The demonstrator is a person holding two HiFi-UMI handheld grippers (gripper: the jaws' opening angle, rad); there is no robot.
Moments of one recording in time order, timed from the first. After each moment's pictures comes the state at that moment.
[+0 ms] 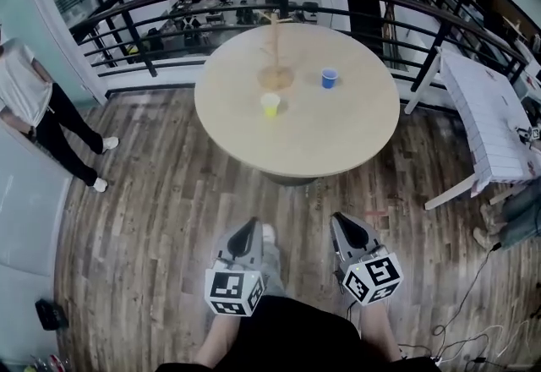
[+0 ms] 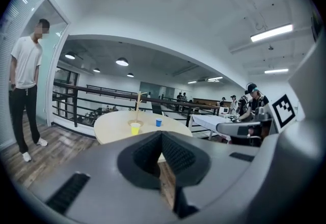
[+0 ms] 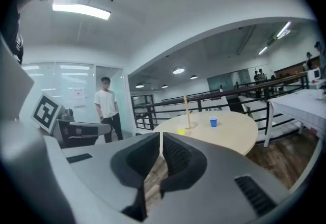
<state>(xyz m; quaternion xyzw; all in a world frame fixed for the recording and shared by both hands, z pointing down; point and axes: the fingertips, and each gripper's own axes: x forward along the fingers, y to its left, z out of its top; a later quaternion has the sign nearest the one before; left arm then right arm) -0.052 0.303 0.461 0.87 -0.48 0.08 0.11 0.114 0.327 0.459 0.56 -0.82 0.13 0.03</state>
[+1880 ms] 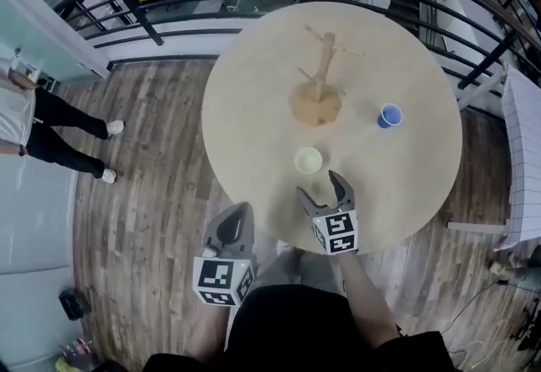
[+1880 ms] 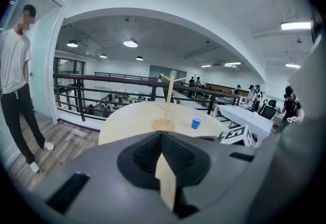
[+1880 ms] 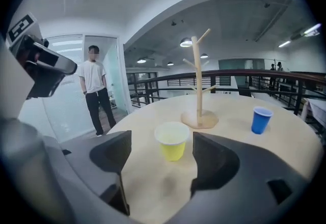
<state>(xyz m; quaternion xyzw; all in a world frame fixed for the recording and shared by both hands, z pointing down) -0.104 -0.079 0.494 0.83 -0.51 0.17 0.17 0.044 -0.130 0.622 0.52 -0.82 0.15 0.16</state>
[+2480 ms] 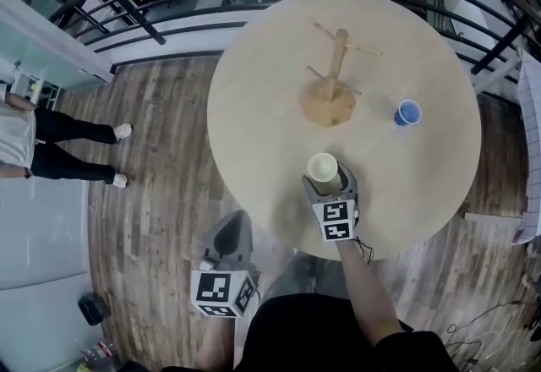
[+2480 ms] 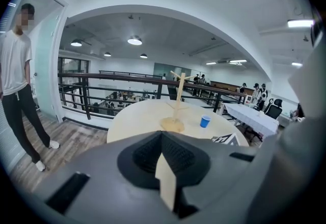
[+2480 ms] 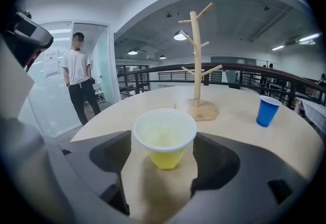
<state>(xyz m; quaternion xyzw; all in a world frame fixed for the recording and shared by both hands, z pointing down) -0.137 -0.103 0.500 0.81 -0.53 0.18 0.18 0.028 -0.184 0.674 0.56 -0.79 0.17 0.20</state>
